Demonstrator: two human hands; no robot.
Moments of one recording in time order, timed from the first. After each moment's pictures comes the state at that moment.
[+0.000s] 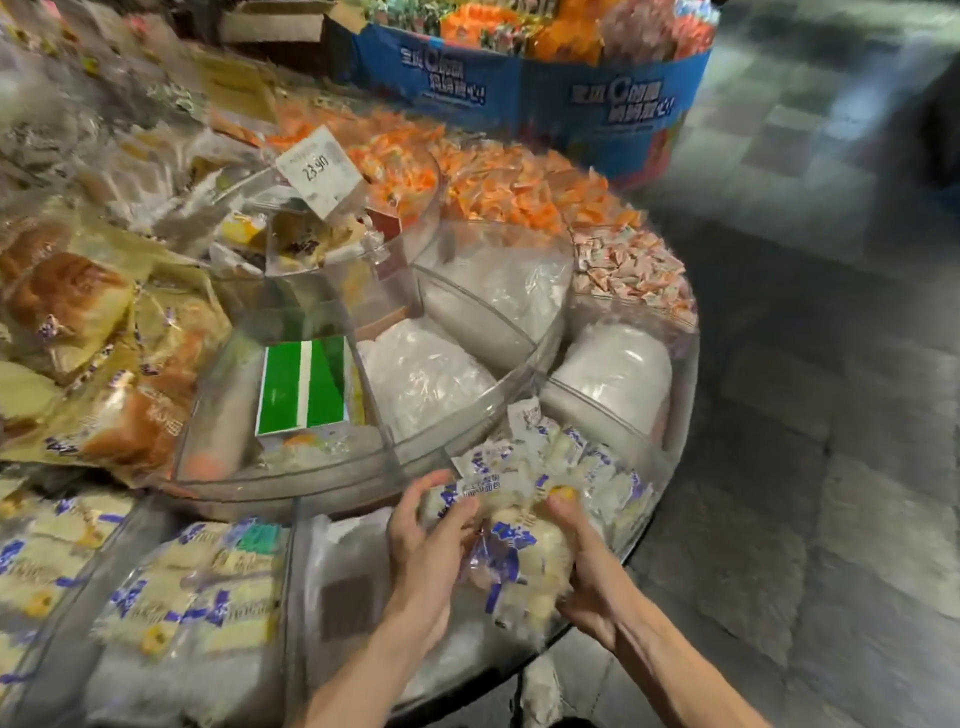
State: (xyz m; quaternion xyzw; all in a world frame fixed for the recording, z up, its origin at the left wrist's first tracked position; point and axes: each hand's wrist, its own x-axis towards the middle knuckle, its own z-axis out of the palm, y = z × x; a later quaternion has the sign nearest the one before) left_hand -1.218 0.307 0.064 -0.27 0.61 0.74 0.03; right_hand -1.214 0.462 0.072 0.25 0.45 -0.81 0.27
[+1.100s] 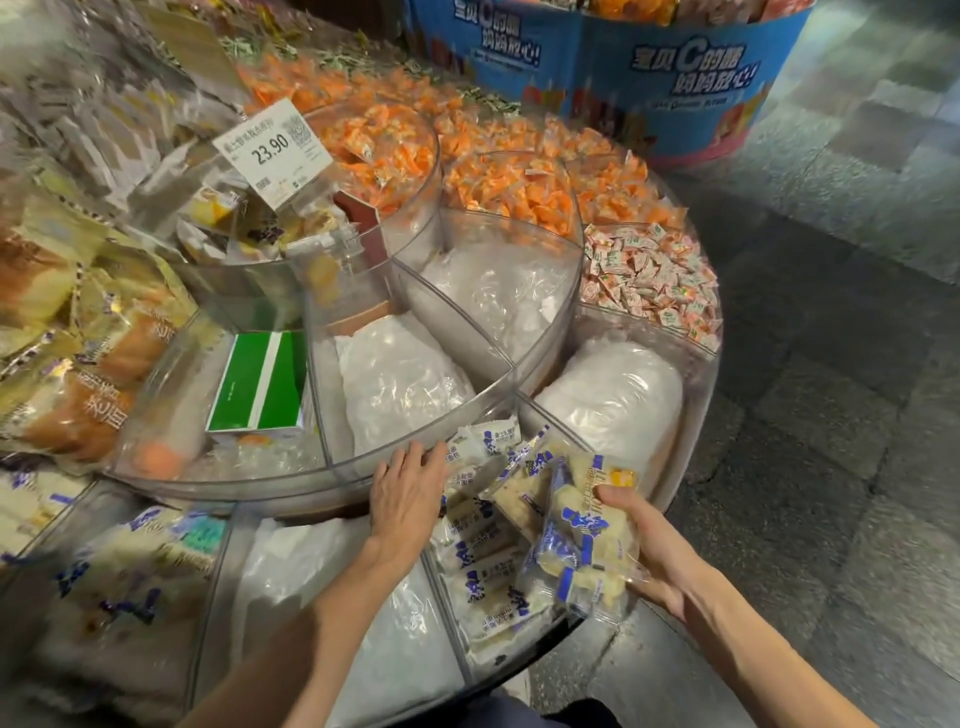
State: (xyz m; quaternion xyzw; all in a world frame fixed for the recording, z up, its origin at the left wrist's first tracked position) left_hand -1.336 0.325 -0.038 0.02 0.99 0.02 -0.12; right_hand -1.321 0.596 0.059 0.23 0.45 -0.79 0.35
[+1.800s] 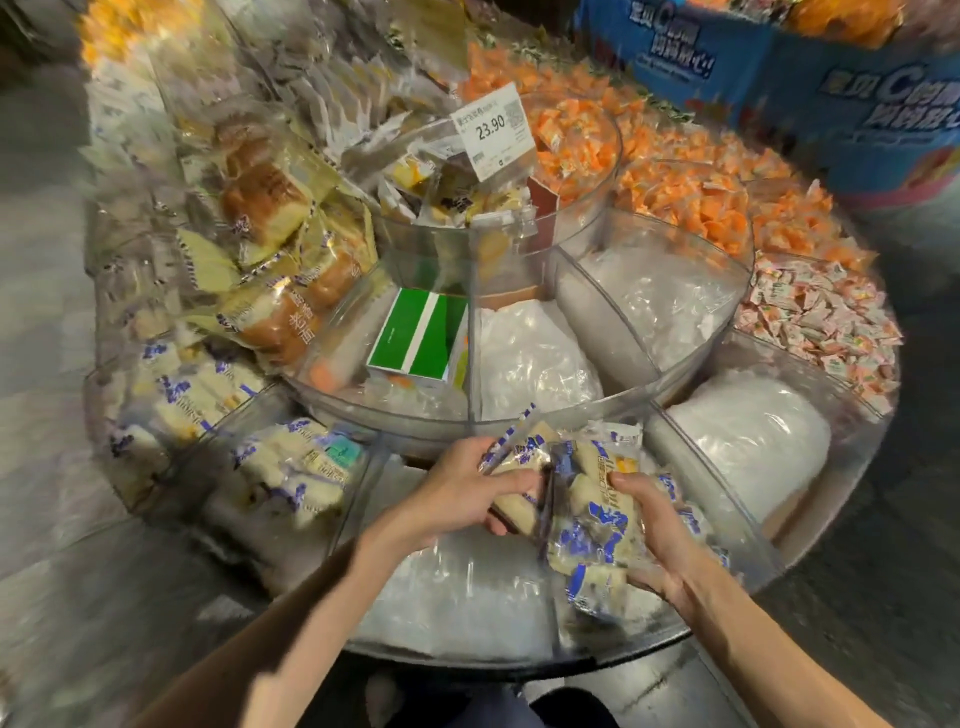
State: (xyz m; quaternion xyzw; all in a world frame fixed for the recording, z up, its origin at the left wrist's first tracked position) left_hand -1.266 0.275 0.091 -0.20 0.71 0.65 0.18; right_hand -1.314 0.482 0.083 0.13 0.41 -0.78 0.45
